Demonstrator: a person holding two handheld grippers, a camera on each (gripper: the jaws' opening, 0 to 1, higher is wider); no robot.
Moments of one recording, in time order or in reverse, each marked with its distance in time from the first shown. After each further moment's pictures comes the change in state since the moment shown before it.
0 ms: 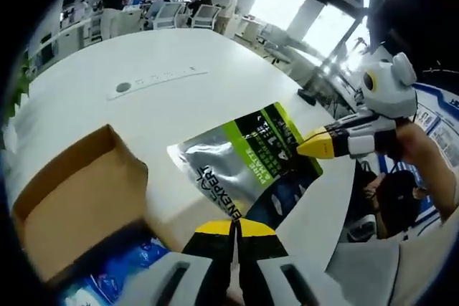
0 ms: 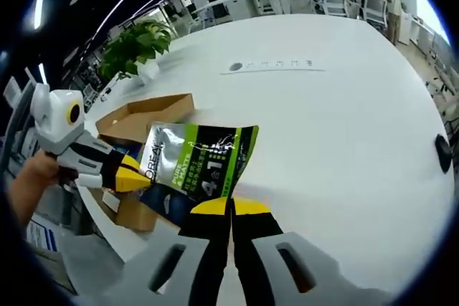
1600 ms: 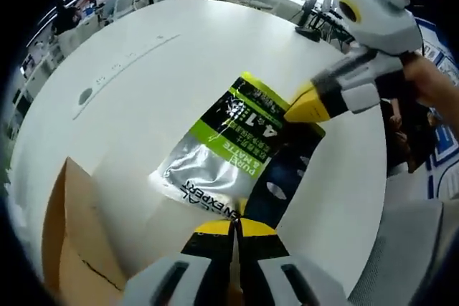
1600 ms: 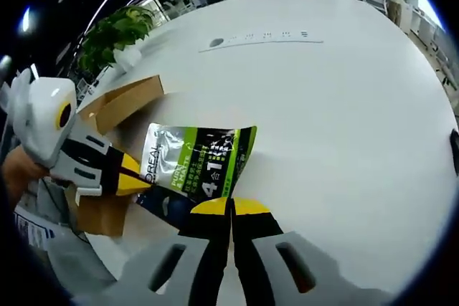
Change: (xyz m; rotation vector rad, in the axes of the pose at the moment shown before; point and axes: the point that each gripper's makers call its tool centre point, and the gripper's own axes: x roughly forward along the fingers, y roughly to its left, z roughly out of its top) left arm 0.070 0.031 -0.016 0.289 0.289 0.087; right arm 0.063 -0.040 -0.014 0.019 0.088 -0.011
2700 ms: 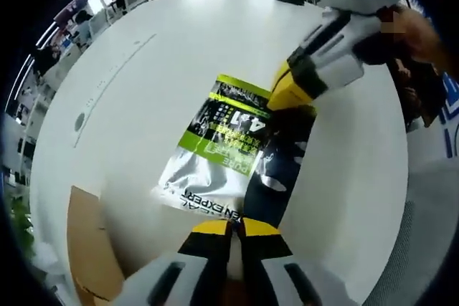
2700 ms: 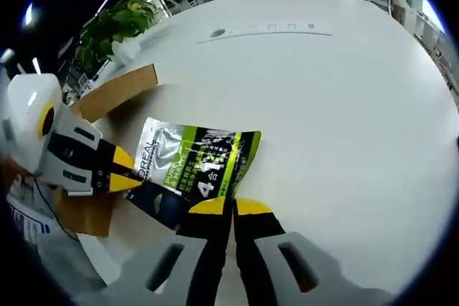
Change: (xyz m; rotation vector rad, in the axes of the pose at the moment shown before) left arm 0.009 0.009 -0.010 0.205 0.100 0.105; right arm 0.025 -0.005 -0.008 -0.033 -0.006 -0.001
